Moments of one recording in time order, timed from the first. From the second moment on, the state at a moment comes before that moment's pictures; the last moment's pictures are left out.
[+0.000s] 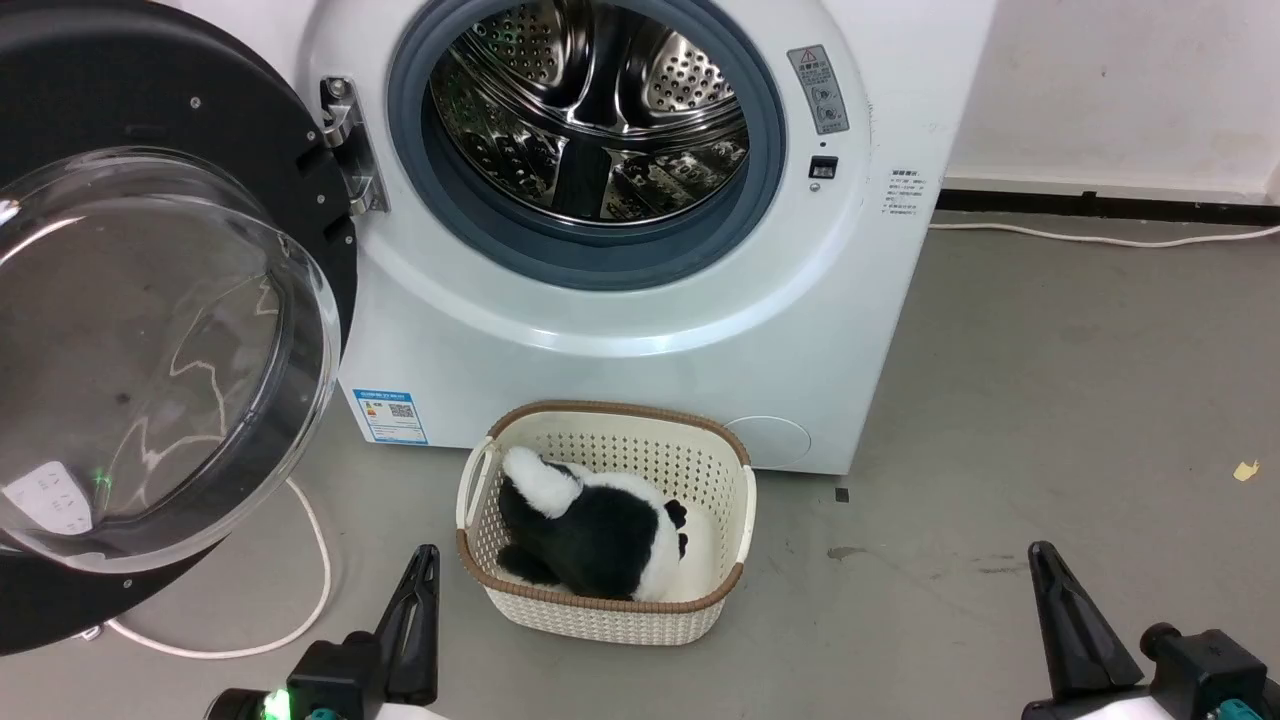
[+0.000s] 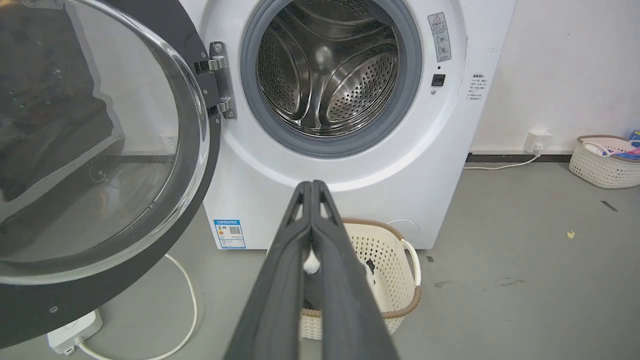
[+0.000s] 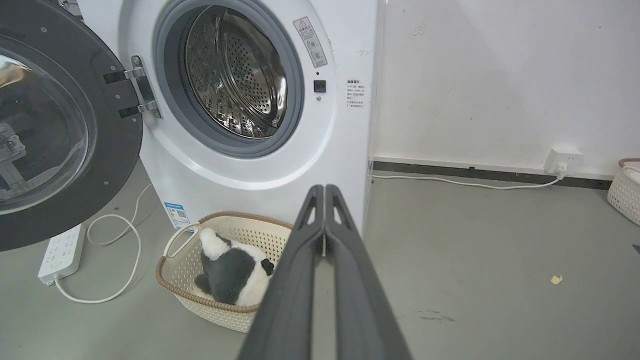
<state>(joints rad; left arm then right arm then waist) 0.06 0.14 -0.17 0.07 -0.15 0.08 -0.24 0.10 -0.05 -0.06 0.05 0.09 0.13 -0.21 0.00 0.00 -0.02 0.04</state>
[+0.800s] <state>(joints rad) 0.06 0.11 -0.14 0.06 -0.12 0.06 -0.19 0.09 -0.05 -0.05 0.04 0.08 0.13 -0.17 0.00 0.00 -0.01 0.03</state>
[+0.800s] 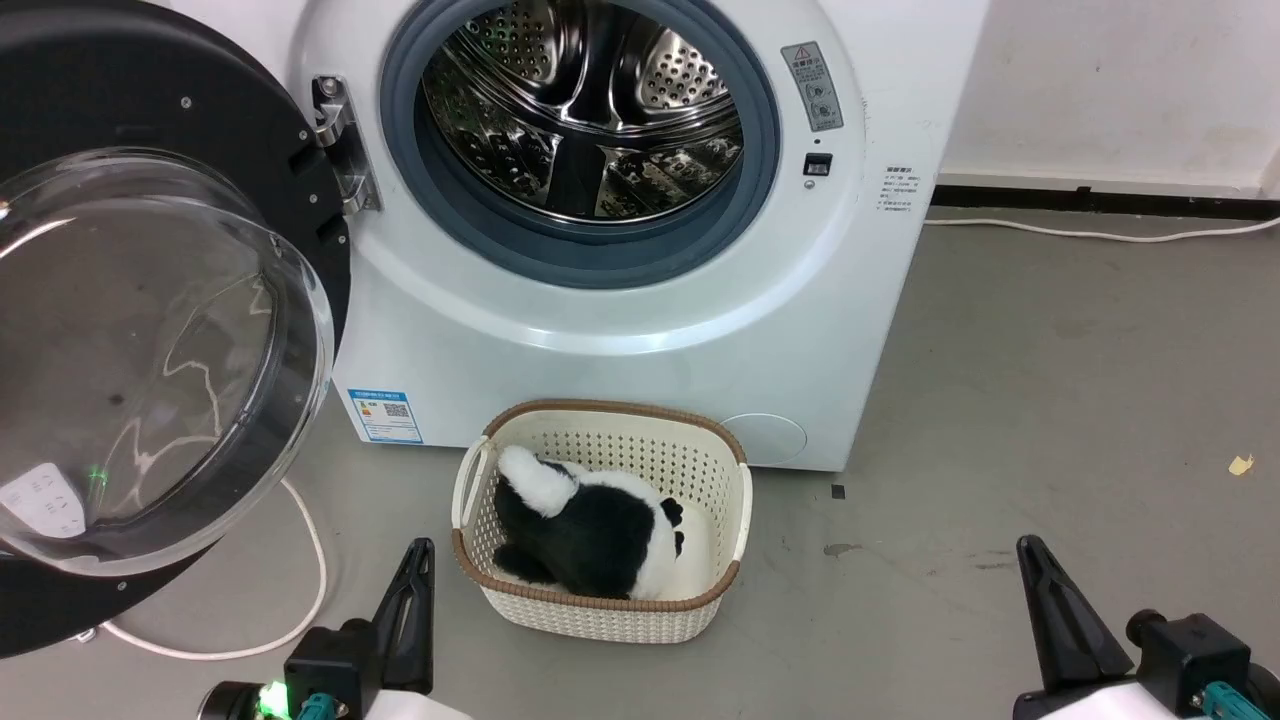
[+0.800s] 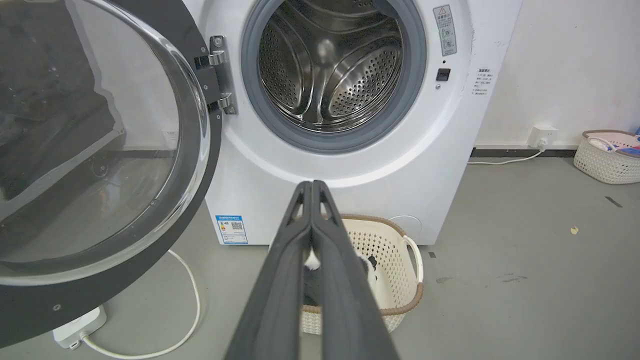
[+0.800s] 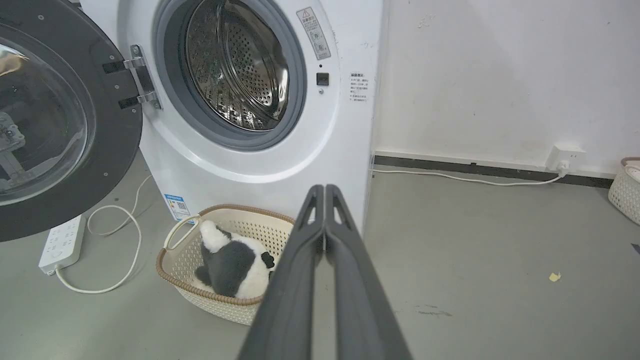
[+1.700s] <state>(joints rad) 0.04 0.10 -0.10 0.04 -0.08 0.04 -0.13 0.07 -0.05 -0.03 0.03 0.06 0.13 -0.12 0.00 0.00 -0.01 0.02</state>
